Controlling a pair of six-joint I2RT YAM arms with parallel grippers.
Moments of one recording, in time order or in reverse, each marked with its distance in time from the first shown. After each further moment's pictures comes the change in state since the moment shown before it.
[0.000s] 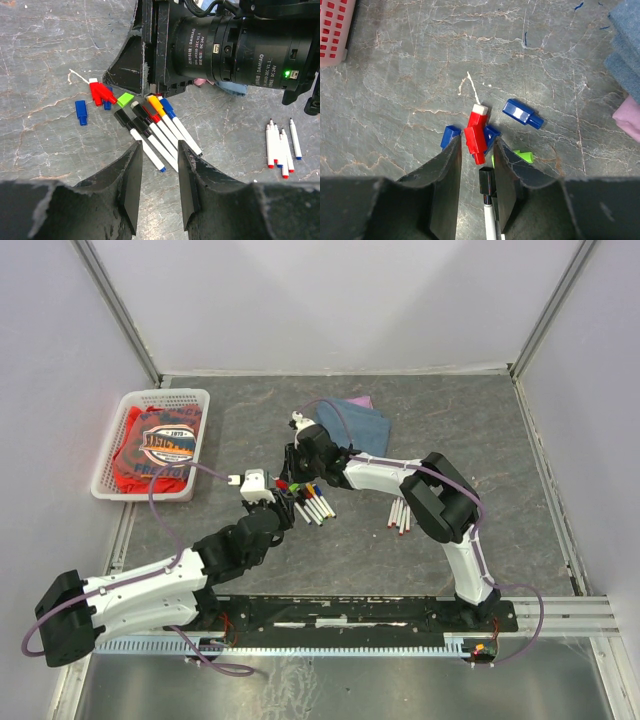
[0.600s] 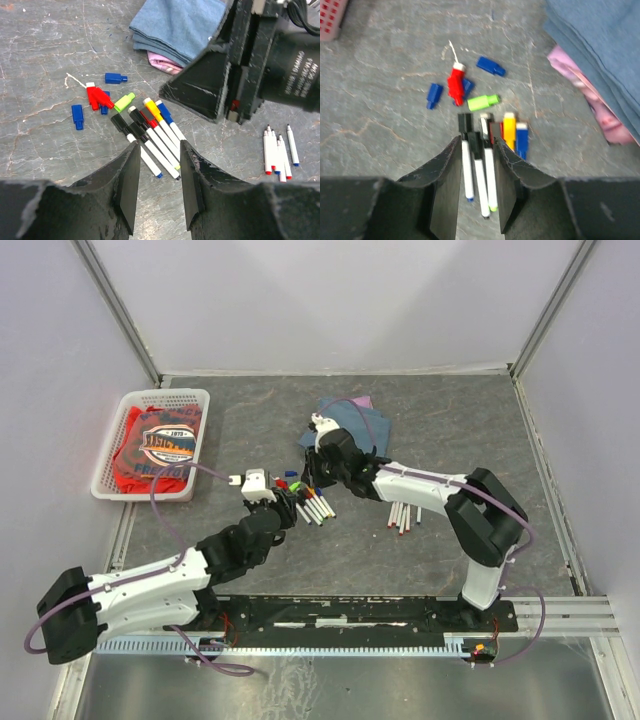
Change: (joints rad) left arm 0.000 0.018 -0.011 0.053 -0.015 0.002; right arm 0.000 -0.291 -0.241 -0.021 0.101 -0.093
